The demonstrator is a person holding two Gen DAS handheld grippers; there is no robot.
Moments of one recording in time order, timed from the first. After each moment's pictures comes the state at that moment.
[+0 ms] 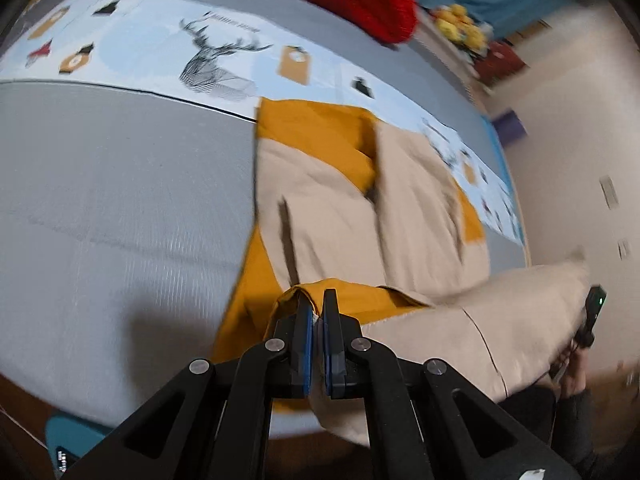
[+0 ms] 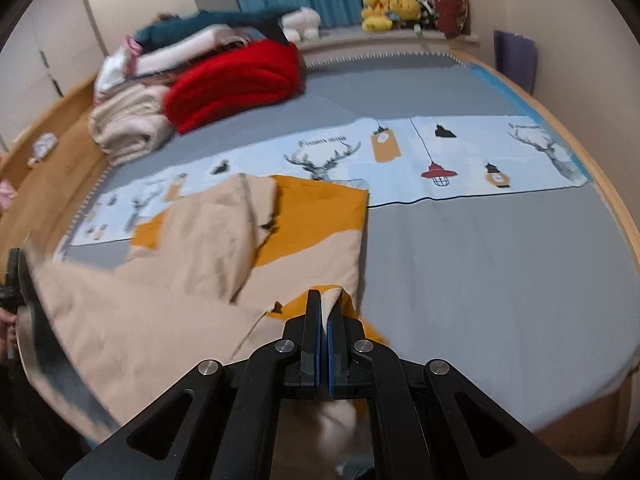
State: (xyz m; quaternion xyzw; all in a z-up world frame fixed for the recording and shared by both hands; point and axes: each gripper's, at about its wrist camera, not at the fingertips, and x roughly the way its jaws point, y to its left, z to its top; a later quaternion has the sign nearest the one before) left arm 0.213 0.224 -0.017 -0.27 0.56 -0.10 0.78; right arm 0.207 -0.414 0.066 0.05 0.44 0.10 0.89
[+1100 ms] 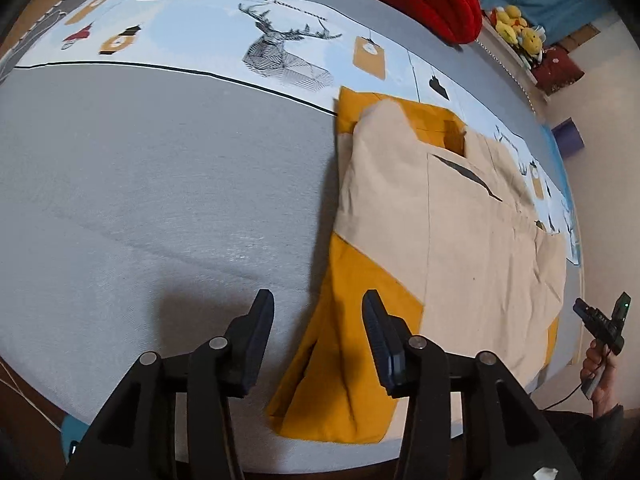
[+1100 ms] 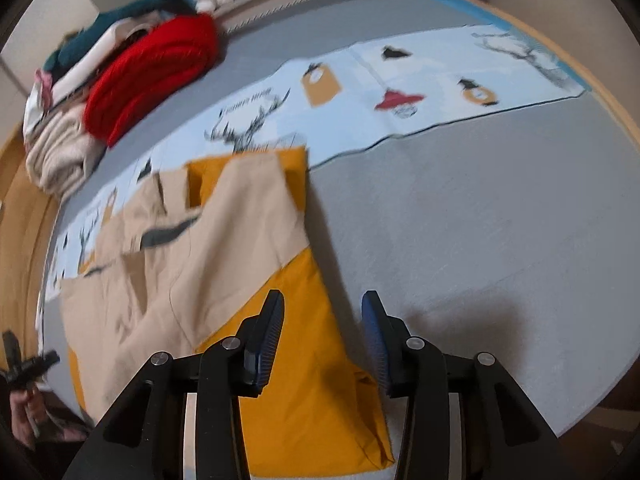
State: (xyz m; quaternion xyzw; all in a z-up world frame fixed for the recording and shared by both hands) left arm 0.223 0.236 -0.059 -0.23 0.58 -0.01 0.78; right arm 0.288 -0.438 -0.030 0.14 0.52 0.04 0.84
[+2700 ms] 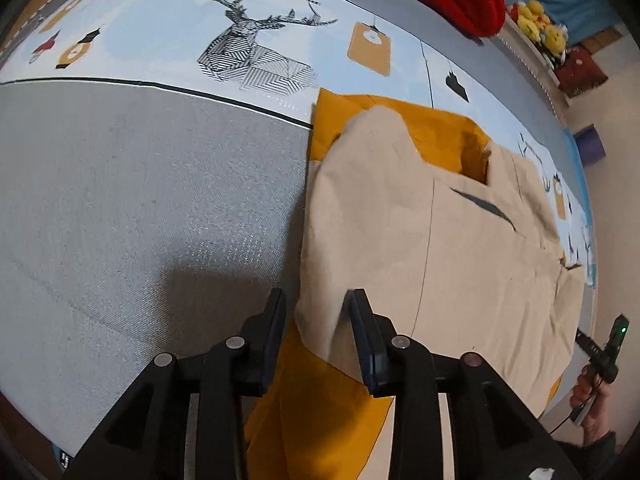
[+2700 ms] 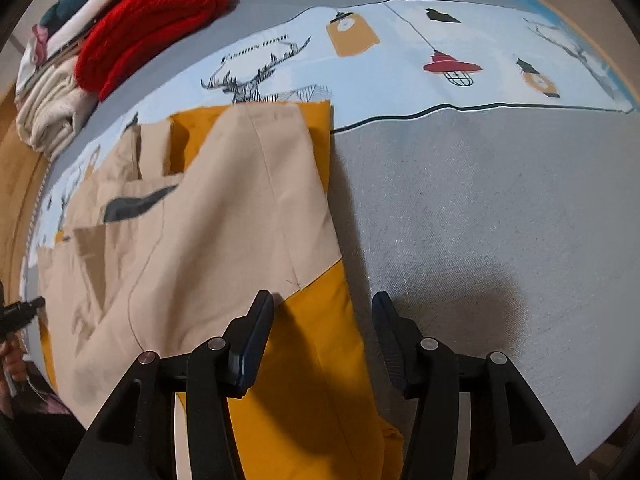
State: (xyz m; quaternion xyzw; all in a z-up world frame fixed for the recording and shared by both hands) left arm 0.296 0.206 -0.087 -0.22 0.60 0.01 0.77; right arm 0.340 -0.404 -0.089 0.09 0.57 0.06 0.81
